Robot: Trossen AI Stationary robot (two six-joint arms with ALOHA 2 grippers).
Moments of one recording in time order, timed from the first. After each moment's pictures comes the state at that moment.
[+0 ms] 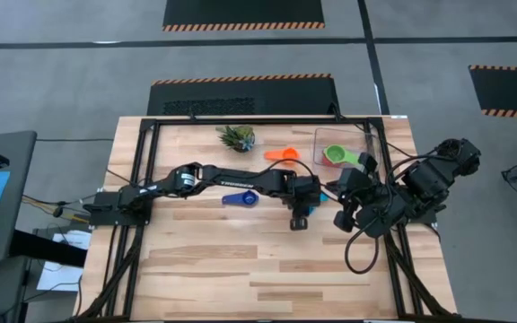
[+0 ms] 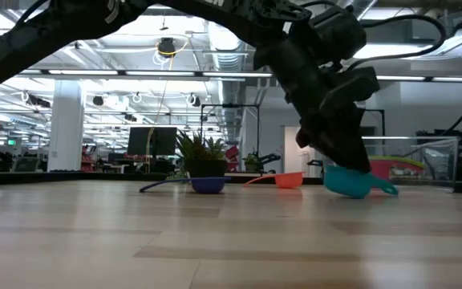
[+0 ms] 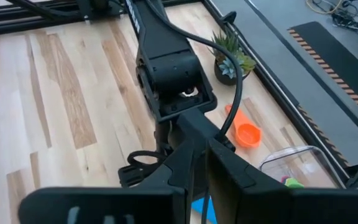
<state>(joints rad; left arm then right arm) 0.01 2.52 2.23 -0.71 0.13 0.01 0.59 1.42 1.81 -1.47 0.78 0.79</state>
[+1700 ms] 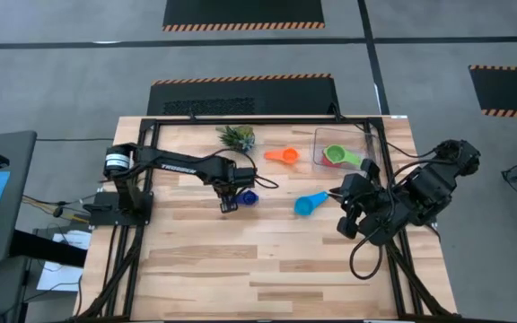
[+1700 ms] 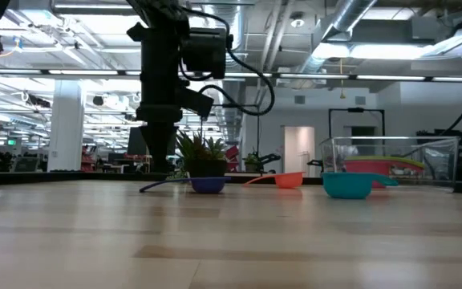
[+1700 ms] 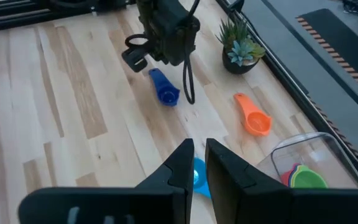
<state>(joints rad) 0.10 1.83 1.25 -0.92 -0.19 -0.16 0.64 1.43 1.81 -1.51 0.77 0.87</state>
